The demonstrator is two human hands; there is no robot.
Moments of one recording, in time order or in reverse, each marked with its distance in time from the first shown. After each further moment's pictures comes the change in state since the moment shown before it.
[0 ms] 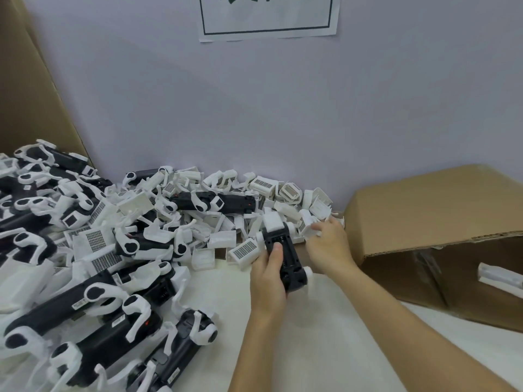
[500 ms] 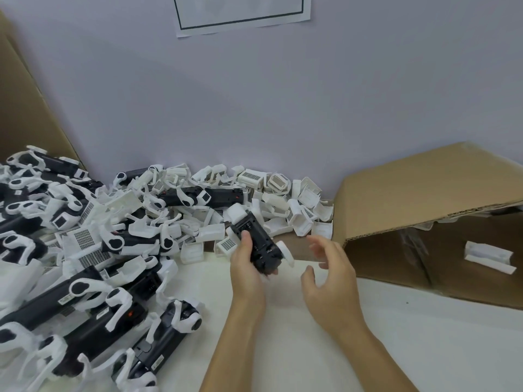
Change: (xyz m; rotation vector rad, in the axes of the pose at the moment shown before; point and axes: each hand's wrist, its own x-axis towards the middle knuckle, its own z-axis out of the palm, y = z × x) left_hand 0.009 -0.010 -0.002 -0.157 0.044 0.037; right_hand -0.083 0.056 0.003 0.246 0.262 -0.437
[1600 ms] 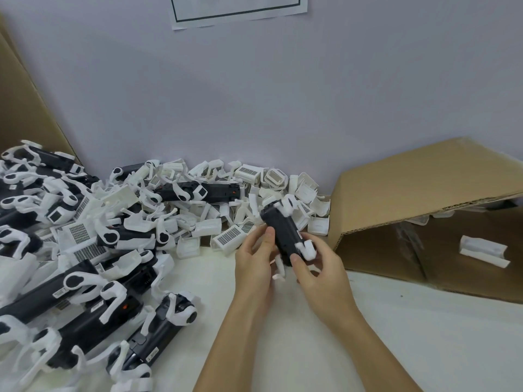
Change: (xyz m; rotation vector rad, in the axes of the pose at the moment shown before) left_hand 0.000 -0.011 0.006 0.136 -0.128 -0.010; right_hand 0.003 -0.001 0.001 0.364 -0.144 0.191
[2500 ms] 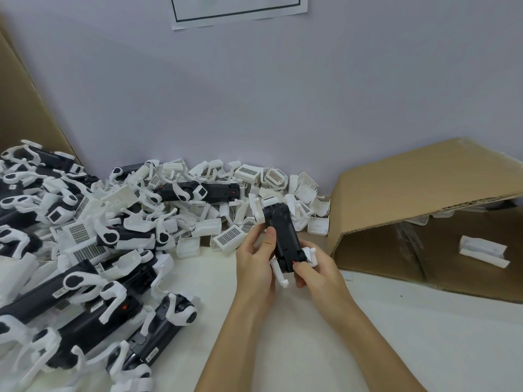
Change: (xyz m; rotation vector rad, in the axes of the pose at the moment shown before) left_hand -0.001 -0.003 0.002 -0.058 -0.038 0.097; right_hand 0.001 -0.004 -0.002 0.094 -0.179 0.171
